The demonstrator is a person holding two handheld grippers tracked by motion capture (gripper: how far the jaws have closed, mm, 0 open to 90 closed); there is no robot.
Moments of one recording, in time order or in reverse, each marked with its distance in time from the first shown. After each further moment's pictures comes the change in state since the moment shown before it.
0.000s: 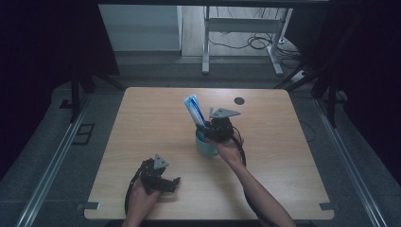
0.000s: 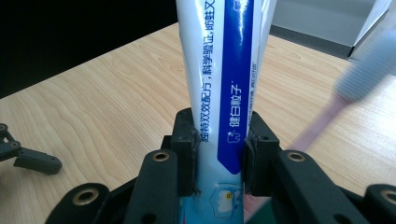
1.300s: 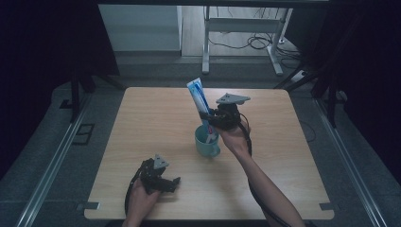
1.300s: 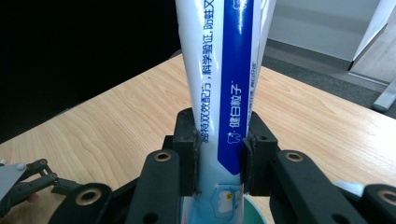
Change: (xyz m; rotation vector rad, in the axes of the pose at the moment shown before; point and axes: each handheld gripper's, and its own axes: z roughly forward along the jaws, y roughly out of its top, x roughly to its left) left arm 0.000 0.000 0.000 -0.001 0.001 0.002; right arm -0.005 0.049 -0.034 -0.039 0.021 0.015
